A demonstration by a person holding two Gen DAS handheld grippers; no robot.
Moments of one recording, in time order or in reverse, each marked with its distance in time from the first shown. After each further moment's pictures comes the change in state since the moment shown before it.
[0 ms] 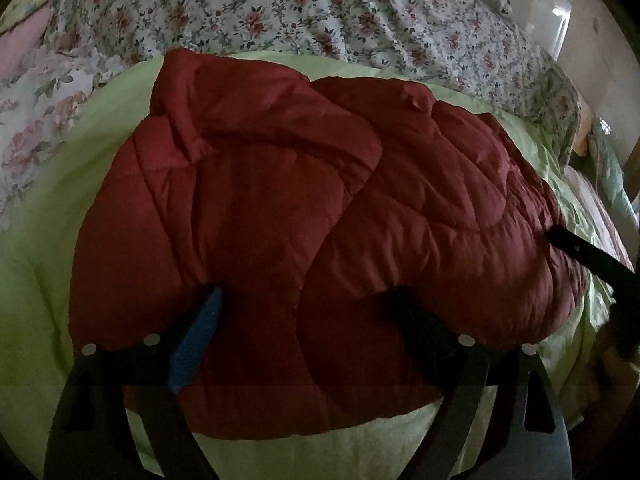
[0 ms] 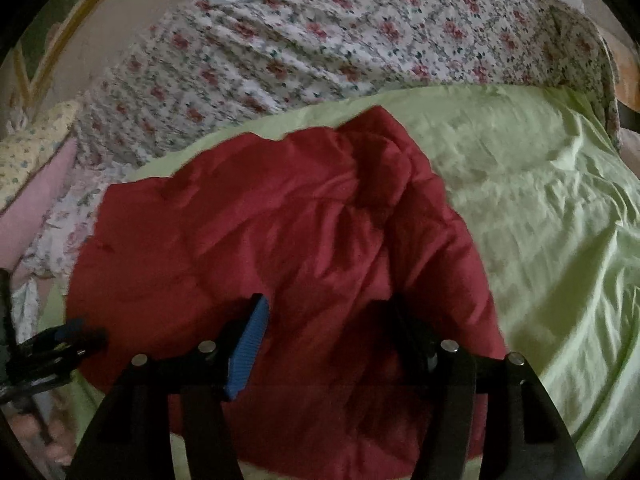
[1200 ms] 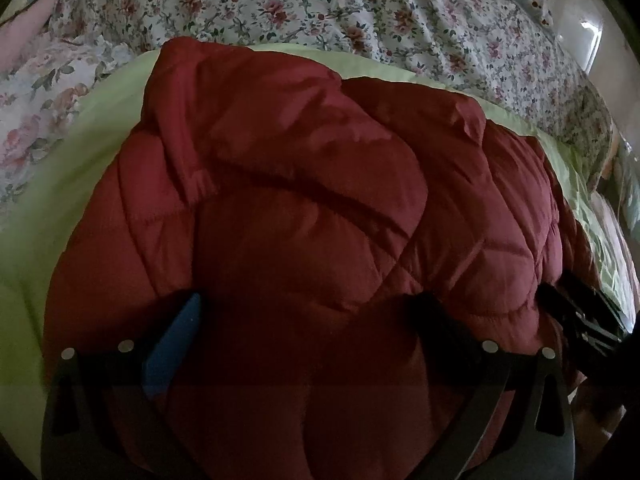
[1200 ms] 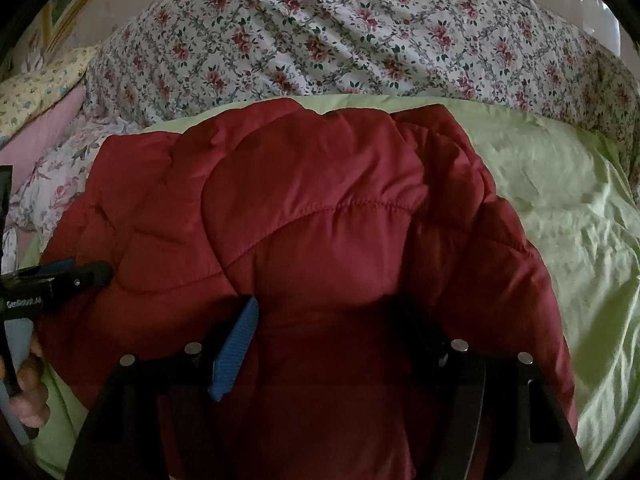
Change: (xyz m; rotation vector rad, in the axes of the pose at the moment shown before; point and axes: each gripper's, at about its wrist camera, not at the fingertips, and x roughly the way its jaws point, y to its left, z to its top) left arm 0.045 0.006 0.037 -0.066 0.020 0.060; right arm 0.058 0.029 0.001 -0.165 0.018 -0.049
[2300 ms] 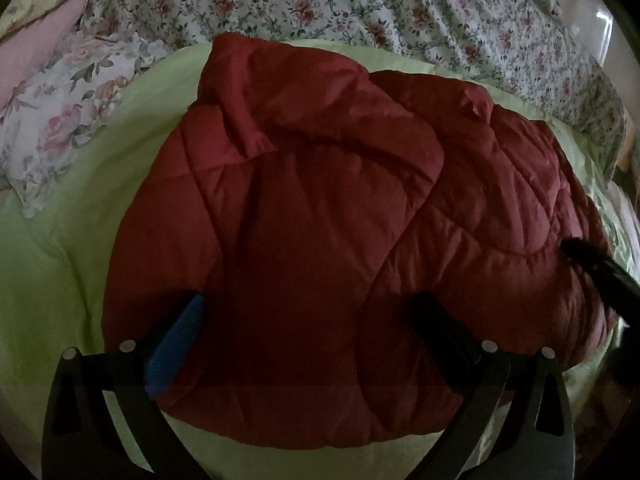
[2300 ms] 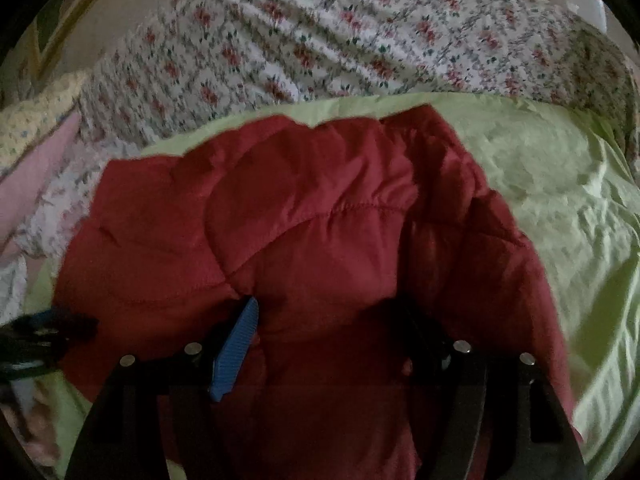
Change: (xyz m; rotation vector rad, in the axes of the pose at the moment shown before) left arm -0.031 0.005 -0.031 0.002 0.016 0.110; right arm -0.024 -0.004 0.004 0.097 -0.015 0.024
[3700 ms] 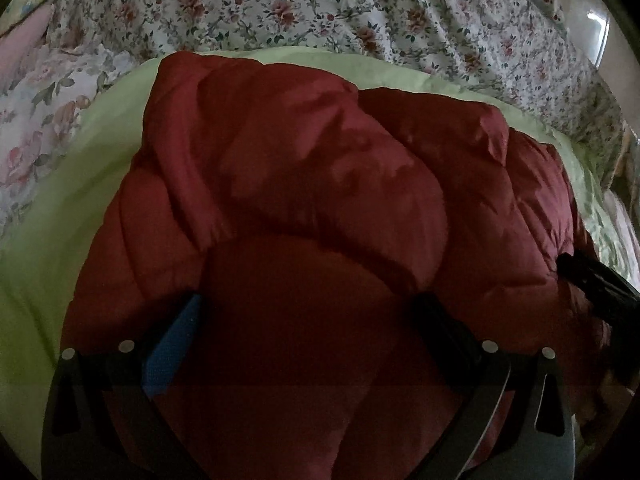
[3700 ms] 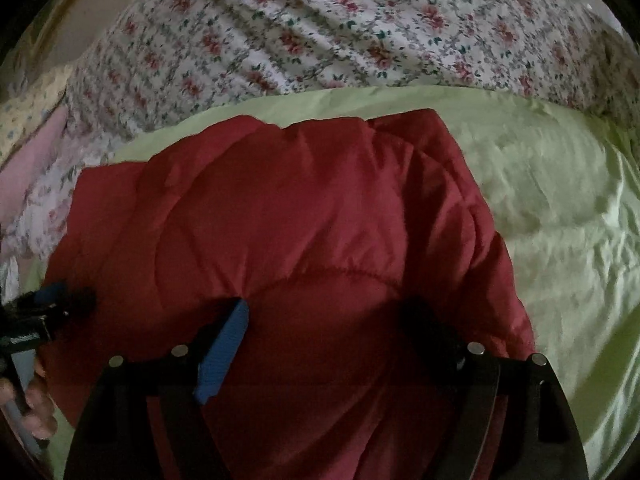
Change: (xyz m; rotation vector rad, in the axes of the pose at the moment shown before) left arm 0.041 -0.011 0.050 0.012 -0.009 -0.046; right arm 0.047 -0.026 0.032 -0.021 0.063 0.007
